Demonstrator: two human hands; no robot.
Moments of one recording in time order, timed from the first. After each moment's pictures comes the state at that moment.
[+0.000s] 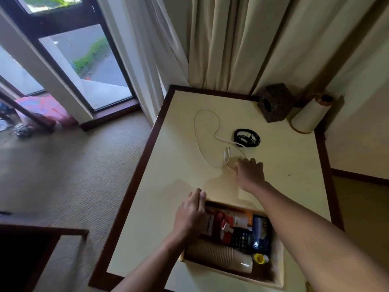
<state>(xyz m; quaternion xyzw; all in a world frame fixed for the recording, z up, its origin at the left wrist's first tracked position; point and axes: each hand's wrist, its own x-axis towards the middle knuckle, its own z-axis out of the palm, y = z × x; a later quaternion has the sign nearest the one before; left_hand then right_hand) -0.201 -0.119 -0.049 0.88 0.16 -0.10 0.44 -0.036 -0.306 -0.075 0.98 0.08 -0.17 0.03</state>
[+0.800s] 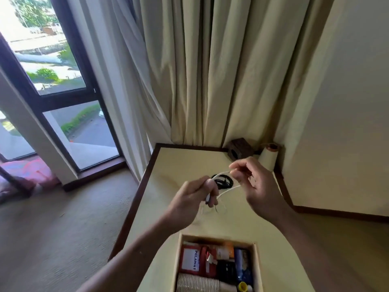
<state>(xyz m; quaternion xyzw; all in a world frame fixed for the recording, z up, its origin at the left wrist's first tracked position) -0.174 -0.126 0.166 0.70 -0.15 -0.08 0.69 -0.153 -0.331 0.196 0.85 0.20 0.13 -0.48</state>
